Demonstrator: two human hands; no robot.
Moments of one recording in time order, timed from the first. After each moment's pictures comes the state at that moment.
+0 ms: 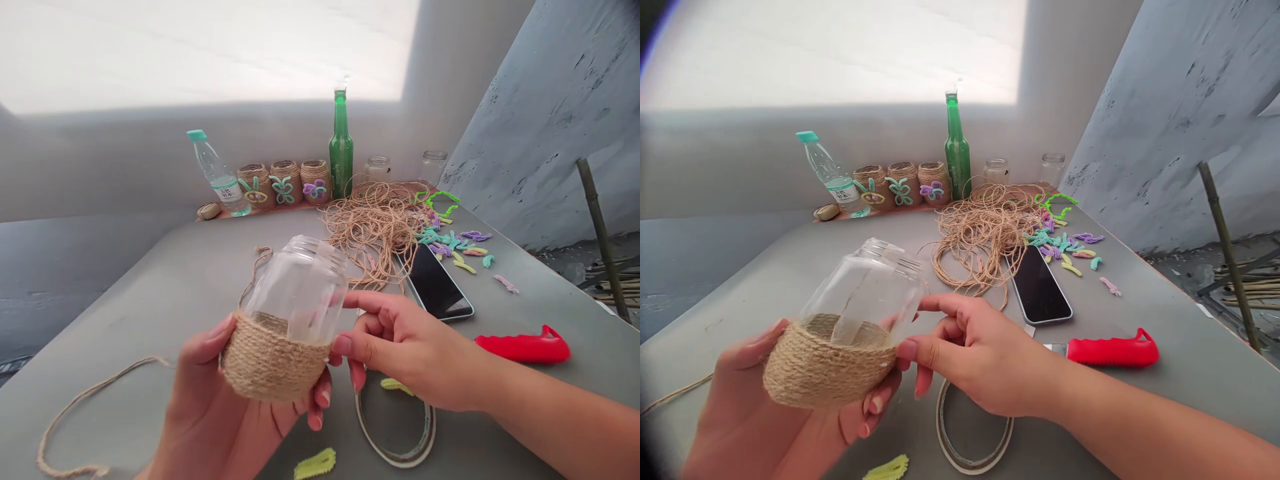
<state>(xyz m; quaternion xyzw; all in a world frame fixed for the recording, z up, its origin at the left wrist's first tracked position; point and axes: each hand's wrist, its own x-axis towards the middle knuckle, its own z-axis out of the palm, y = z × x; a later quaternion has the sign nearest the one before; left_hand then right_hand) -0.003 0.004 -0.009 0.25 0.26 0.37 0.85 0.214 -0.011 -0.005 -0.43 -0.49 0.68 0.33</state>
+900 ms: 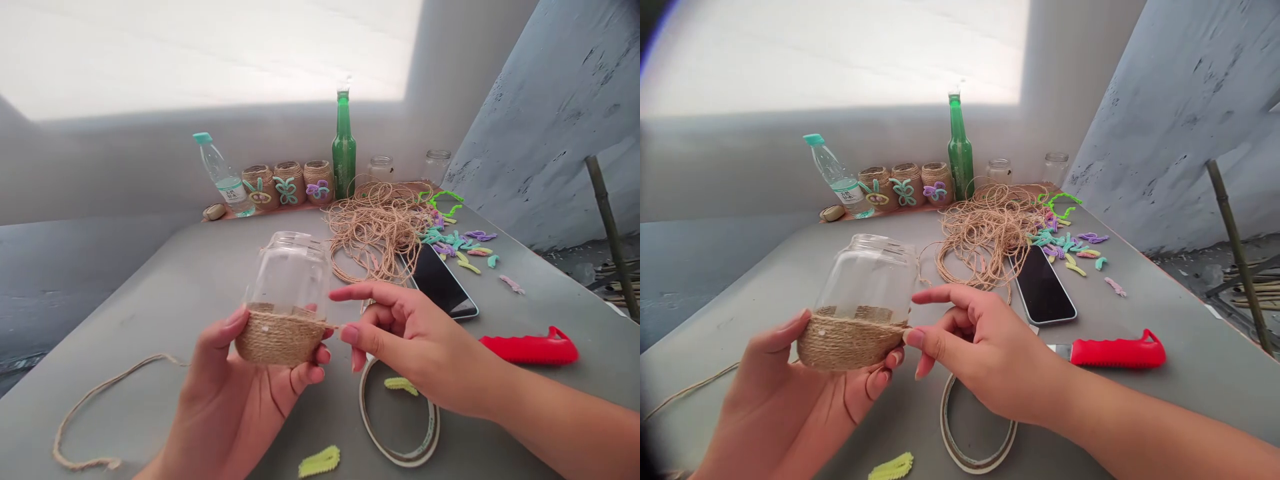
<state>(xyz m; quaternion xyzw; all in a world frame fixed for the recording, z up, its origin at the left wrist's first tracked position) -0.004 0.004 -0.007 0.23 0.32 0.43 0.81 0.214 -0.015 0.003 -0.45 -0.50 0.63 0.38</state>
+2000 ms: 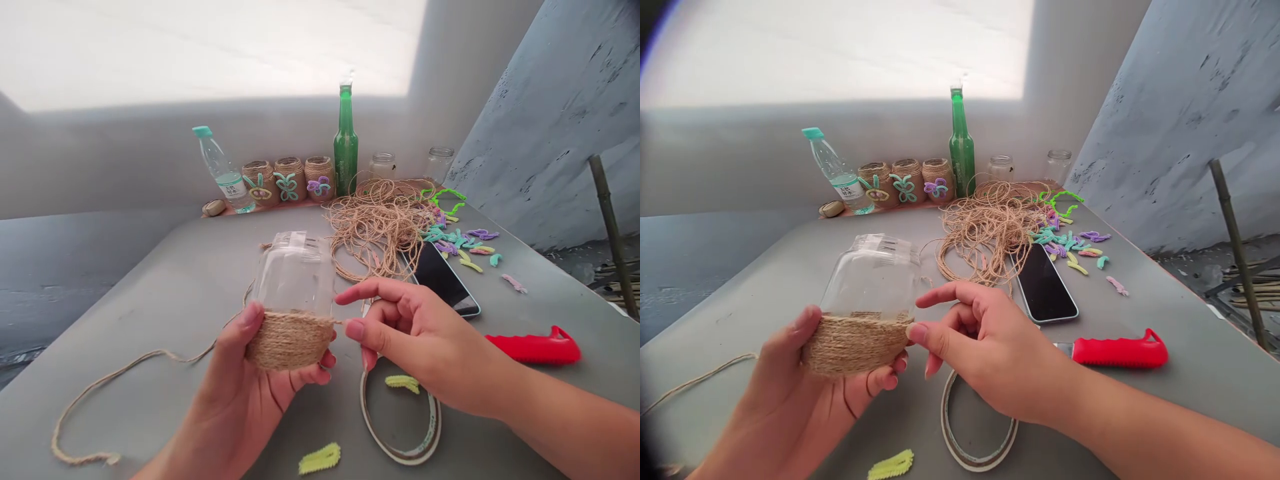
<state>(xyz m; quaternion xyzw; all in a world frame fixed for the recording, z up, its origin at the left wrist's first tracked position) -0.001 0.004 -0.010 0.29 0.35 0.44 0.77 0.214 -0.016 0.004 -0.47 -0.49 0.63 0.37</state>
